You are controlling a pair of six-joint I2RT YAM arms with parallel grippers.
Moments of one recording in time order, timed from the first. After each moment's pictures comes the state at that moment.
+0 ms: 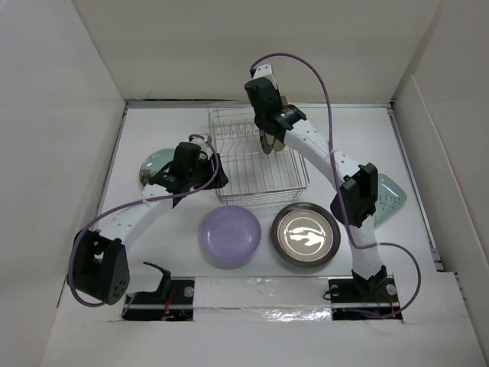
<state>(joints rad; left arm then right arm) -0.41 1.29 0.87 -0.28 0.14 -0.44 0.67 2.14 2.20 -0.55 0.78 -0.02</state>
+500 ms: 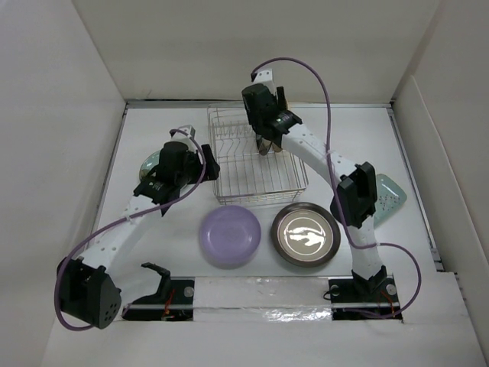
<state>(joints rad) -0.39 1.13 0.88 -0.29 -0.01 -0.44 0.68 2.13 2.10 -0.46 0.77 0.12</state>
